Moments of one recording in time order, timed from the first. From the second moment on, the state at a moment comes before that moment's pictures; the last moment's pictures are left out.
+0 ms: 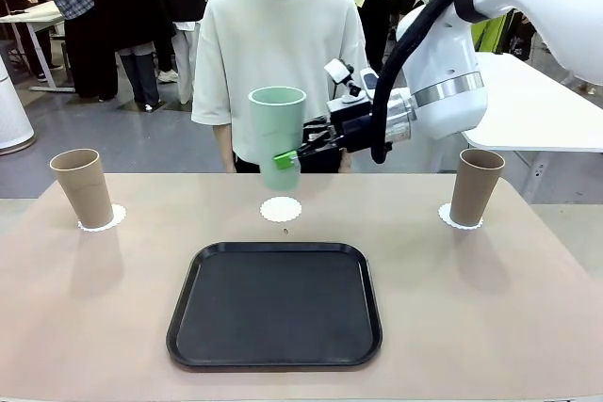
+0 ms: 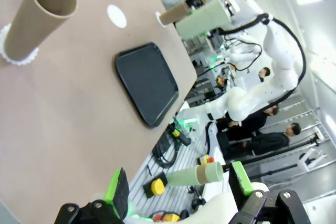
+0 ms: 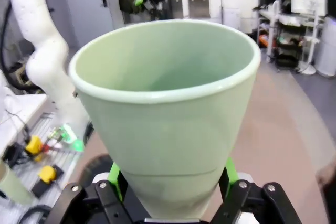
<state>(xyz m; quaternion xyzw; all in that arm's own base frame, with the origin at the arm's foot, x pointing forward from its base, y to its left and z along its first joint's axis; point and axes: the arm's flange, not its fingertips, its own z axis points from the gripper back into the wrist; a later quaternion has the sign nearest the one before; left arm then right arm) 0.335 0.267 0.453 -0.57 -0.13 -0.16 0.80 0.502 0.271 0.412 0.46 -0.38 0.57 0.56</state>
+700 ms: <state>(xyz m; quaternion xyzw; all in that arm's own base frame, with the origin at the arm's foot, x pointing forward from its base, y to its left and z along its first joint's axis) 0.335 0.267 0.453 -0.57 -0.13 -0.16 0.80 0.585 0.262 0.373 0.44 -0.42 0.53 0.59</state>
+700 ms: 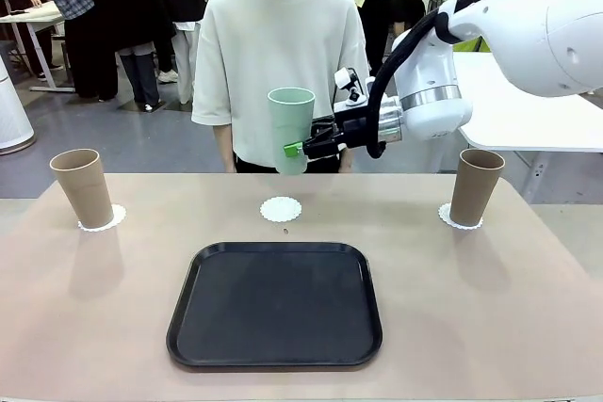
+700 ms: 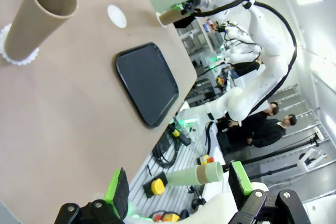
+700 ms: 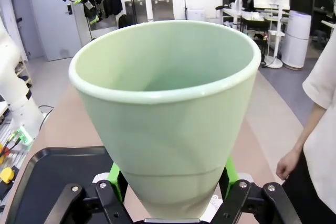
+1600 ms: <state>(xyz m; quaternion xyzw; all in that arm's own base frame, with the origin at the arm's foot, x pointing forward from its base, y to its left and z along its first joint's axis) 0.335 0.267 0.453 -0.57 -0.13 -0.16 0.80 0.599 0.265 0.324 0.45 -0.42 0.56 0.55</state>
